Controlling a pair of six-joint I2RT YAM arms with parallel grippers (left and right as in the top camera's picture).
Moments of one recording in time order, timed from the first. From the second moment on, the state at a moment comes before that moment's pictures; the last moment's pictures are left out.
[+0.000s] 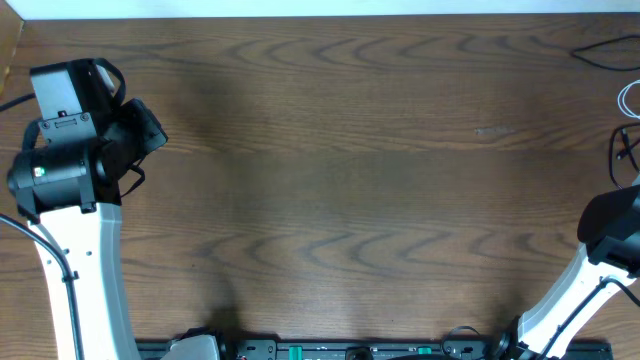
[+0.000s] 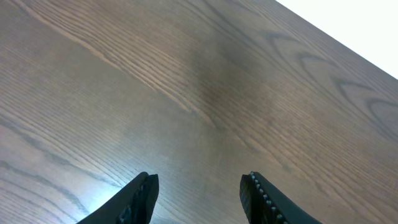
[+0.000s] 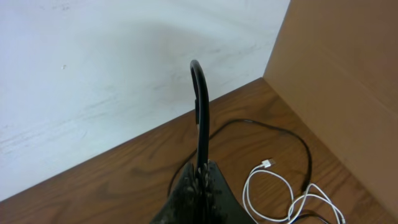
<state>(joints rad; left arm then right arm) 0.20 1.32 1.56 -1.14 -0.03 -0.35 -0.38 2.15 2.39 -0.76 0.10 0.10</state>
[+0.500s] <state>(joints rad) 0.20 1.36 1.56 -1.16 -0.03 -0.36 -0.51 2.36 2.37 -0.82 -0.08 0.34</state>
